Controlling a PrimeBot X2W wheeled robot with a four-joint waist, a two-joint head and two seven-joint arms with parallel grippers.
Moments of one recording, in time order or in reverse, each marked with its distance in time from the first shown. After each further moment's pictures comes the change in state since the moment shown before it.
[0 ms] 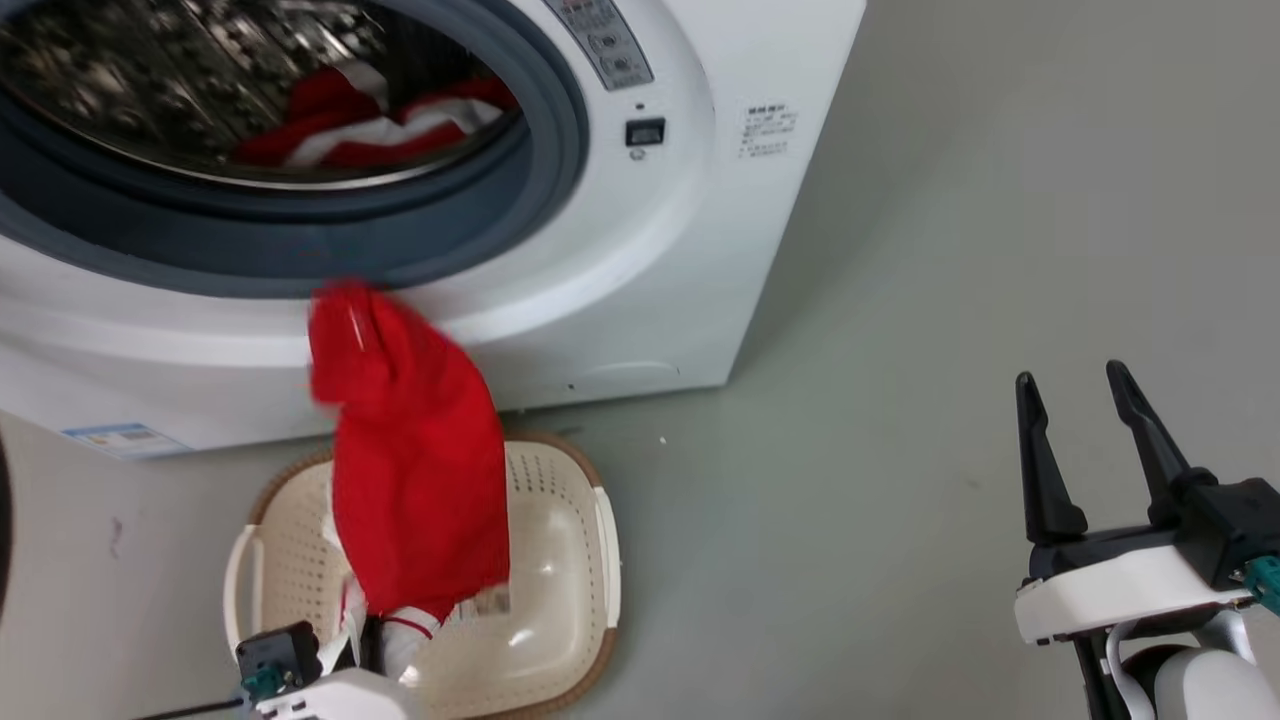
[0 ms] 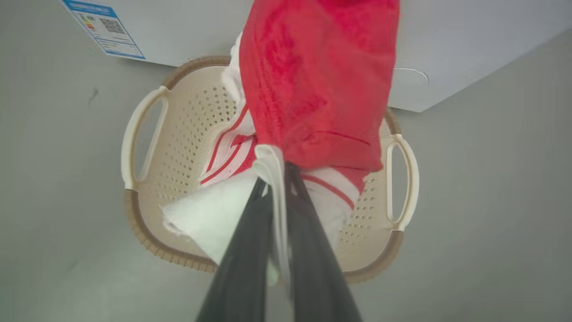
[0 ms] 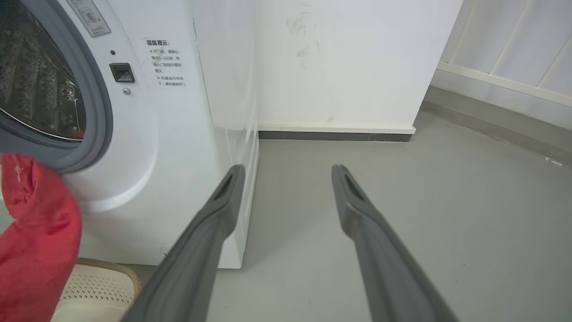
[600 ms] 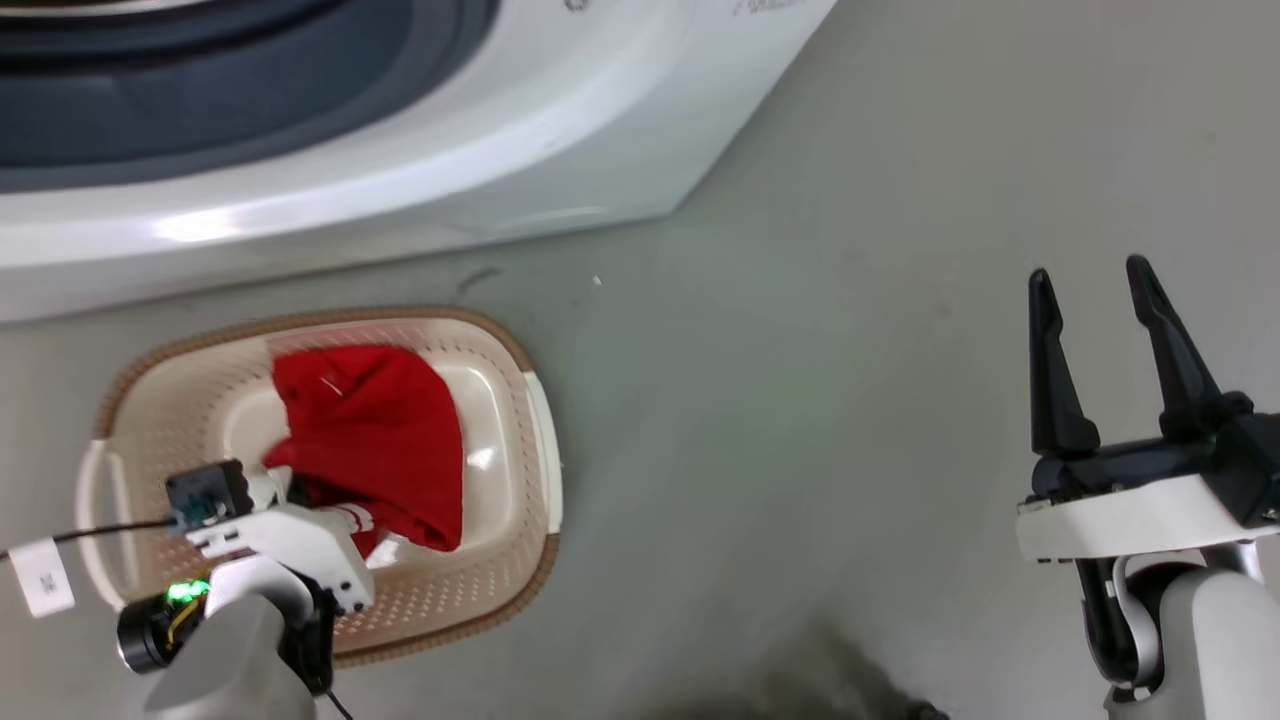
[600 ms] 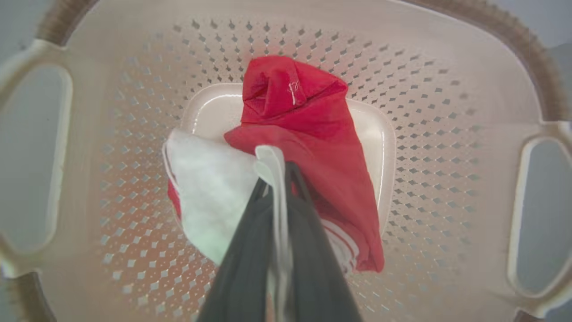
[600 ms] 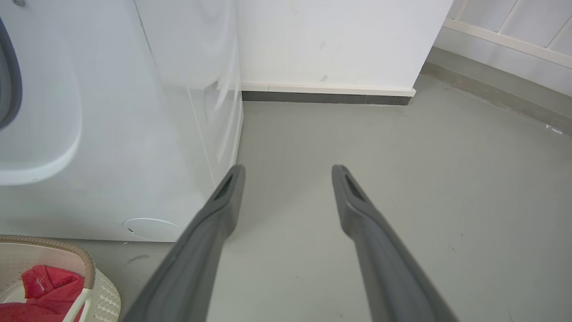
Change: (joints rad) left arm -0.428 0.017 0.041 0.472 0.019 -0.098 -0.017; right arm -0.131 0.000 0.012 -0.004 0.026 0.000 -0.052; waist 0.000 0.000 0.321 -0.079
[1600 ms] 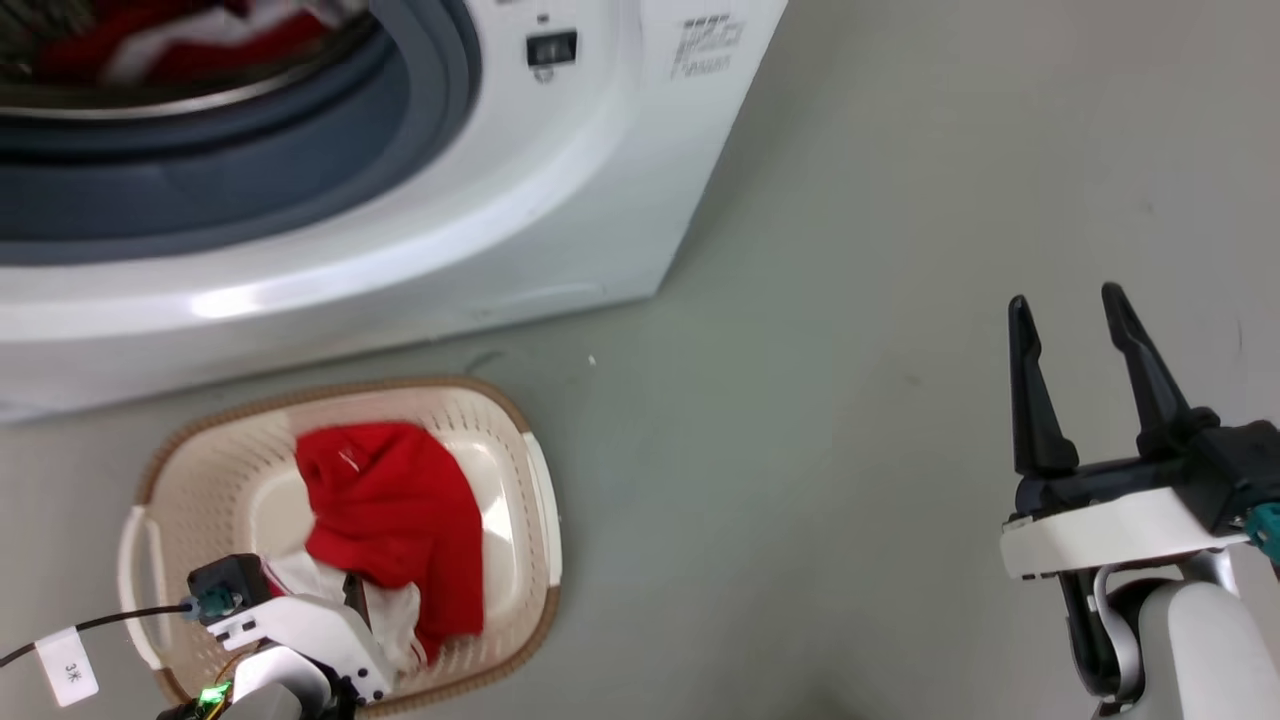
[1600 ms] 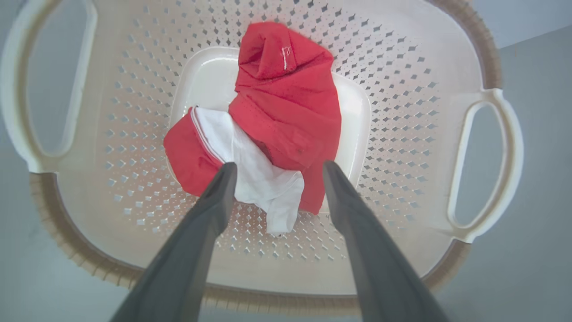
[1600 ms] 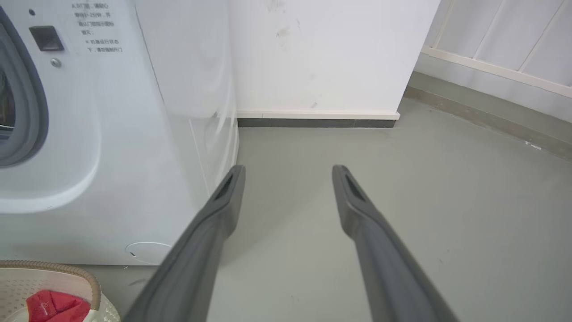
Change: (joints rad) left arm 0.033 -0.053 0.032 0.188 -0.067 -0.091 0.001; right arm 0.000 0.000 0.011 0.073 0.000 0.000 -0.028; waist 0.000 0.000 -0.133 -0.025
